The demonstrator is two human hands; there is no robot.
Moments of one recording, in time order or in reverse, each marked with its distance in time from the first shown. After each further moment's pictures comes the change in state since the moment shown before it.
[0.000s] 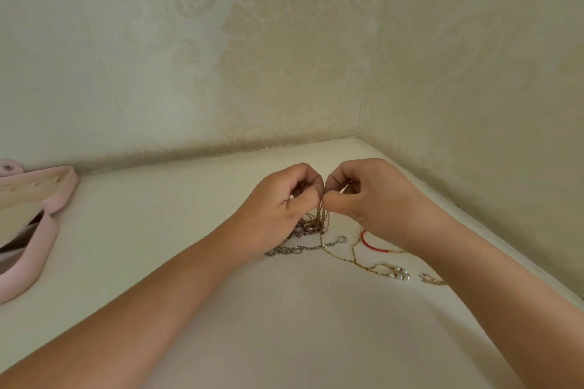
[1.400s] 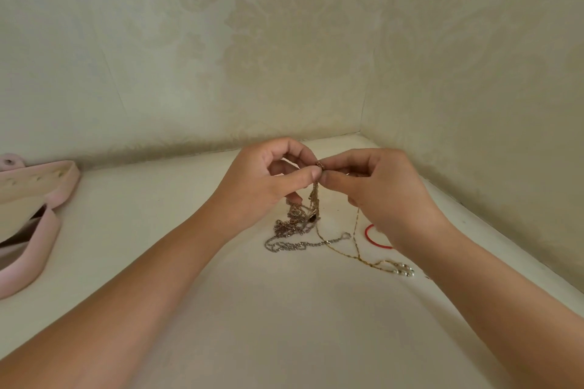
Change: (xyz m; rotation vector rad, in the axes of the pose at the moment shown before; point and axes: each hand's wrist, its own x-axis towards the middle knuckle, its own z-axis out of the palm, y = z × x) left_hand 0.006 0.003 -0.022 -0.231 0.074 0.036; right_hand -0.002 -0.003 0.007 0.312 0.162 -0.028
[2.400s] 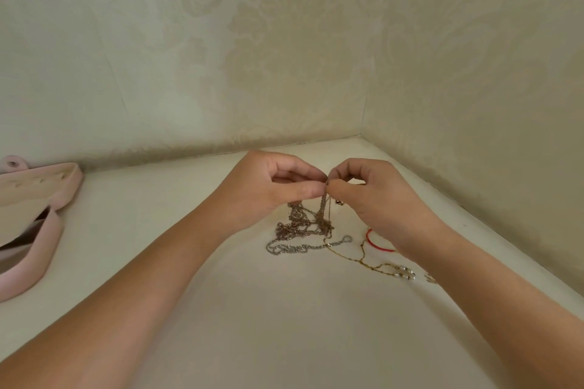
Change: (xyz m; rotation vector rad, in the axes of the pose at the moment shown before) left_hand -0.002 0.006 -0.004 0.105 -0.095 -0.128; right_hand 0.002 0.004 -0.001 -0.142 -0.072 0.053
